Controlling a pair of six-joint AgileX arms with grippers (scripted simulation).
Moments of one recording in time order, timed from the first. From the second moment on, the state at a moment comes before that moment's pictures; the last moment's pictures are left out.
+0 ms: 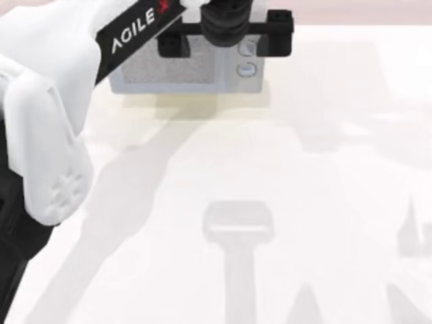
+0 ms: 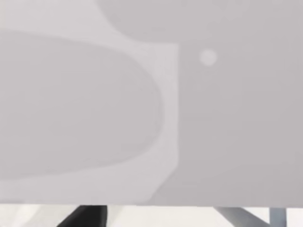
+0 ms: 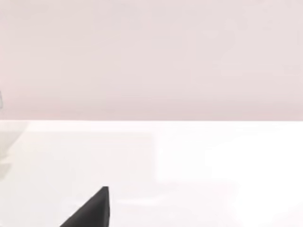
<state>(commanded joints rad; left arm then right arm) -0.60 2.44 2.45 -1.13 -0.29 -0.54 0.00 0.00 0.00 0.00 0.00 0.00</state>
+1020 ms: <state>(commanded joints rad) -0.60 2.44 2.45 -1.13 -0.29 -0.54 0.00 0.00 0.00 0.00 0.00 0.00</state>
